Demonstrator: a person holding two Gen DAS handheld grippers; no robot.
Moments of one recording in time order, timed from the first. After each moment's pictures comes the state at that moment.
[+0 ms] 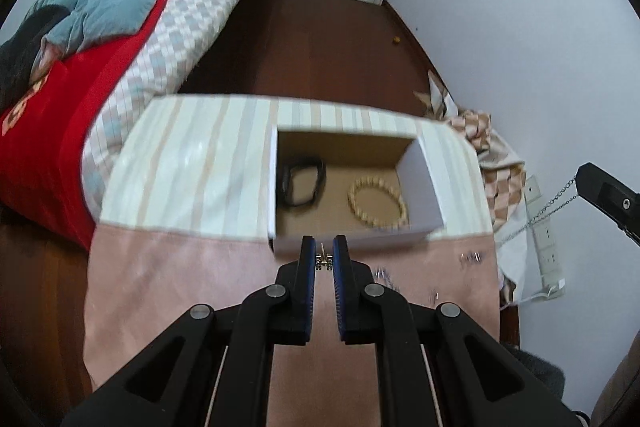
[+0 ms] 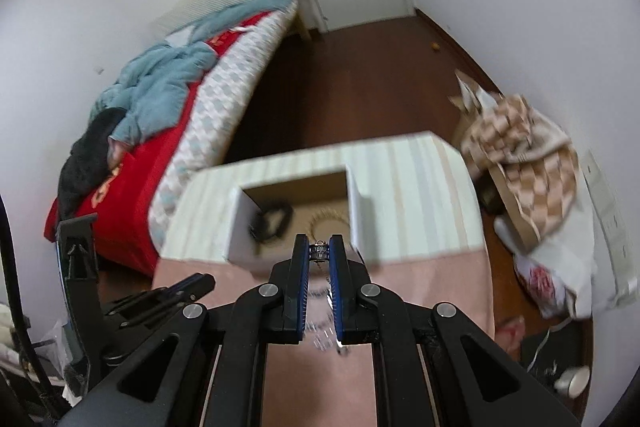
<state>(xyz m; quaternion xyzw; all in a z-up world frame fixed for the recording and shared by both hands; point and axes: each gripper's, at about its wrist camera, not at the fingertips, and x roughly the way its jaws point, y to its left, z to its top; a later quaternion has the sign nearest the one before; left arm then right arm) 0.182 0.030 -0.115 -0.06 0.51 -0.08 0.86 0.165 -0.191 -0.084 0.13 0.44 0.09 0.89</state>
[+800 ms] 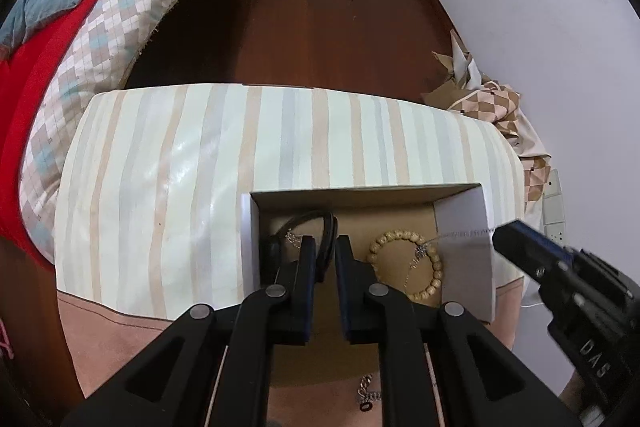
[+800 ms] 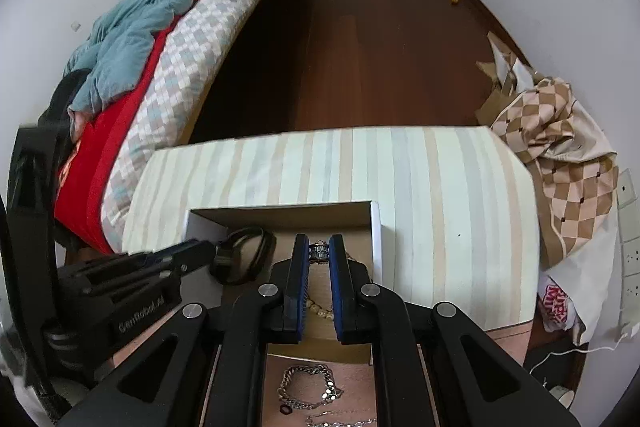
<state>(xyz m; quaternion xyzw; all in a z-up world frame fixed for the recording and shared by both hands) 0.314 0.015 -0.189 -0.06 0.61 -0.09 0.79 0.319 -0.161 -0.197 0.09 0.55 0.09 0.82</state>
